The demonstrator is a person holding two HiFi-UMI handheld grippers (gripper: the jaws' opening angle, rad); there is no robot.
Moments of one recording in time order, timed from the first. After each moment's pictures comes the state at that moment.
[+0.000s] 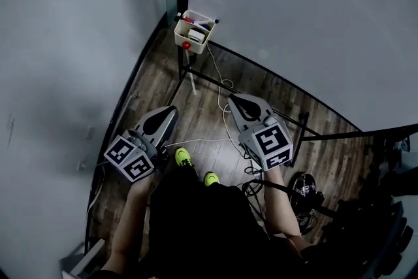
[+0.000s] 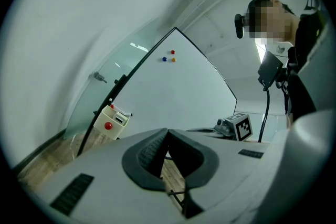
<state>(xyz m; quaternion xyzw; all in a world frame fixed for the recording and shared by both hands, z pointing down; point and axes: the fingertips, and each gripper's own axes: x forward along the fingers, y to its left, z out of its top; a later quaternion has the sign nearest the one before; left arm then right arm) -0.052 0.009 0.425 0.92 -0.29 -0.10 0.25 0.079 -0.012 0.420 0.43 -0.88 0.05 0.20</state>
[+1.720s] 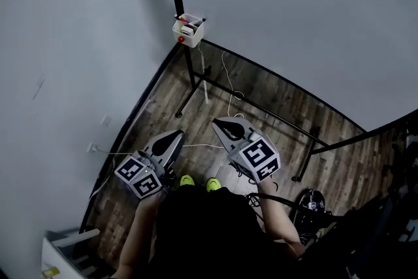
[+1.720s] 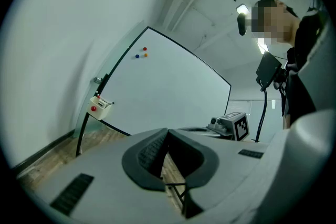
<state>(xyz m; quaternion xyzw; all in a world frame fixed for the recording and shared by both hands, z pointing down) 0.052 0.210 0.406 0.91 -0.36 -0.06 0.22 0.129 0.176 0.414 0.30 -0.95 0.06 0.11</state>
